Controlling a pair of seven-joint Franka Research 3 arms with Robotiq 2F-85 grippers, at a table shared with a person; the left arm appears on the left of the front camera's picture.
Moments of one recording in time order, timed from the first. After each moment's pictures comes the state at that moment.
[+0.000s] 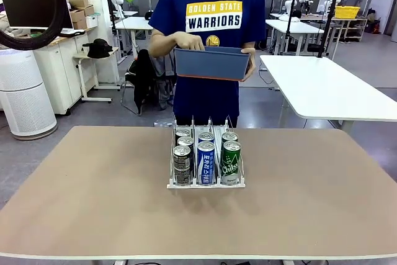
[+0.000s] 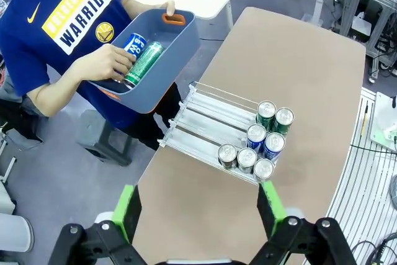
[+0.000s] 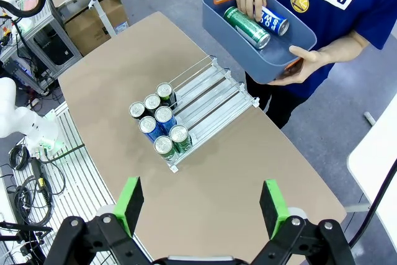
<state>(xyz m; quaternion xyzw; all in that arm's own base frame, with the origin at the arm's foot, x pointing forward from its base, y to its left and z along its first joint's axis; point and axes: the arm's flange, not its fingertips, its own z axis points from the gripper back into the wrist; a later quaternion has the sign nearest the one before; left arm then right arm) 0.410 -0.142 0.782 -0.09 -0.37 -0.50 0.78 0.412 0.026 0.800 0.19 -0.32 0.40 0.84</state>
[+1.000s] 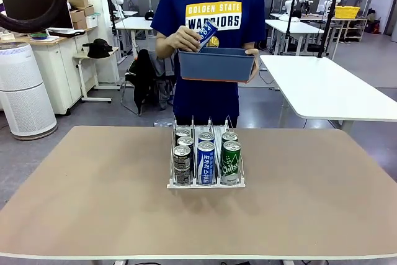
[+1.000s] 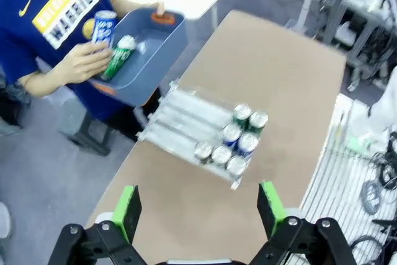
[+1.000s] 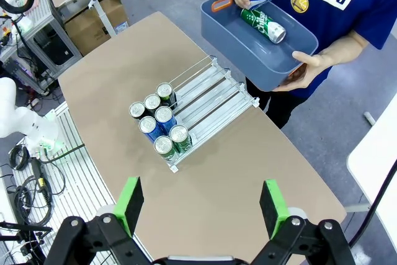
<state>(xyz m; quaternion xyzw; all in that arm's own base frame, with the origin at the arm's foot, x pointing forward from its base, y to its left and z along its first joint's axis) 0.395 -0.146 0.812 -0.11 -0.34 -0.48 0.80 0.412 0.026 0.800 0.19 -0.32 0.40 0.84</state>
